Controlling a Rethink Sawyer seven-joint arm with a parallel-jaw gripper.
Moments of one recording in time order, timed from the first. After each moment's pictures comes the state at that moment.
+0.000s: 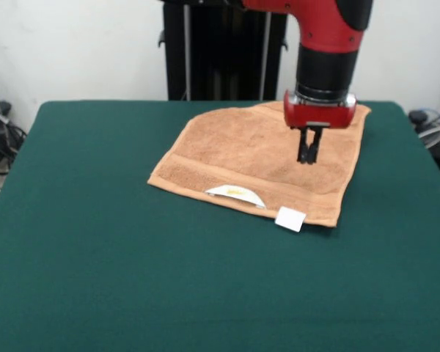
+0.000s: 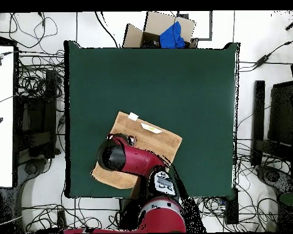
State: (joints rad) arm -0.07 -0.56 0.00 1.99 0.20 0.02 1.52
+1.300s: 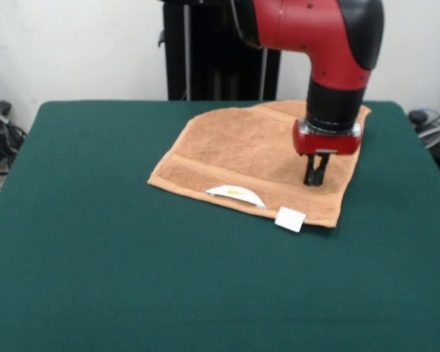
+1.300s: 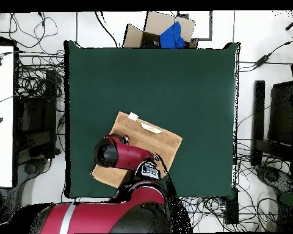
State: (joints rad) arm 0.00 -0.42 -0.03 1.90 0.20 -0.02 1.52
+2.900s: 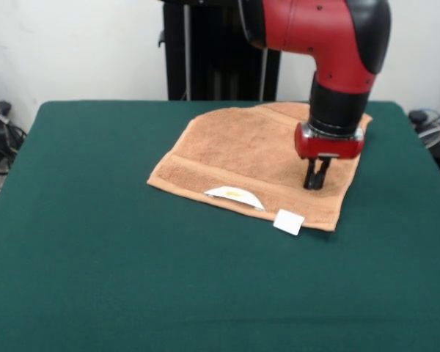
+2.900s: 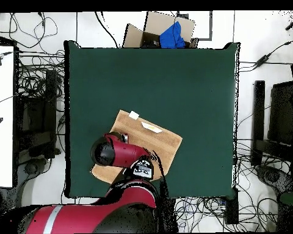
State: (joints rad) arm 0.06 -0.40 -0.08 1.86 0.20 -0.01 1.52
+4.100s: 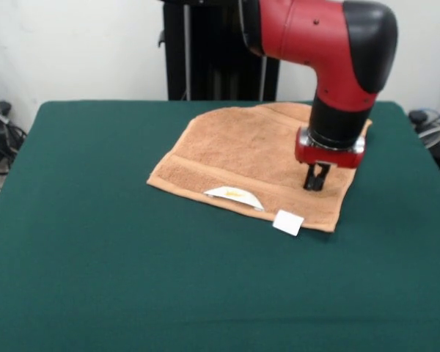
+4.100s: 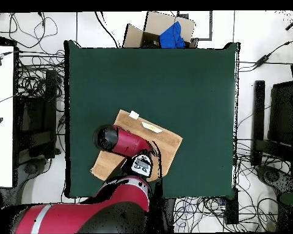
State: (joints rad) arm 0.11 -0.35 -0.15 1.75 0.41 0.26 1.52
